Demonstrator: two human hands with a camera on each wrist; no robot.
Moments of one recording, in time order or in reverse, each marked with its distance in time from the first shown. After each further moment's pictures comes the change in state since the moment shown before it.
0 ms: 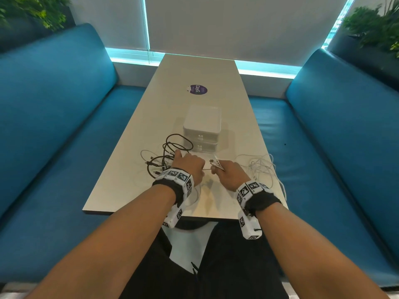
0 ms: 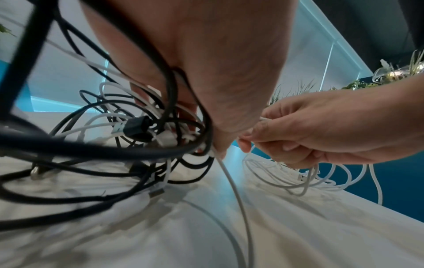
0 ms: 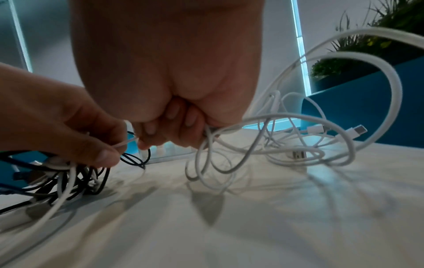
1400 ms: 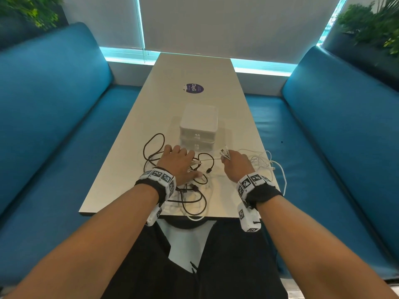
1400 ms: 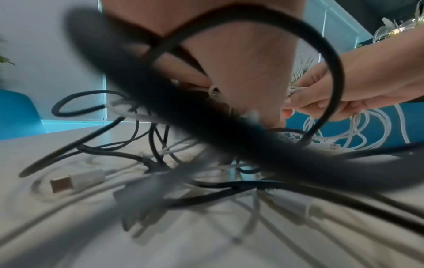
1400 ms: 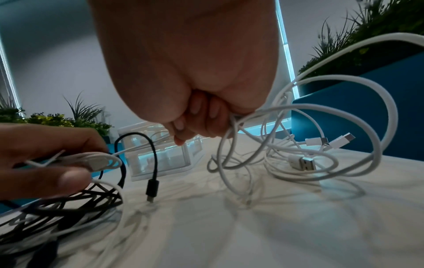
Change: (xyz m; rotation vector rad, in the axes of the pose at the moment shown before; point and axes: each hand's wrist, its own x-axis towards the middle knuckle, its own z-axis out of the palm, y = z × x) left_hand -0.004 -0.032 0.015 0.079 0.185 0.058; right_hand 0.018 0.015 -0.013 -0.120 0.173 0.166
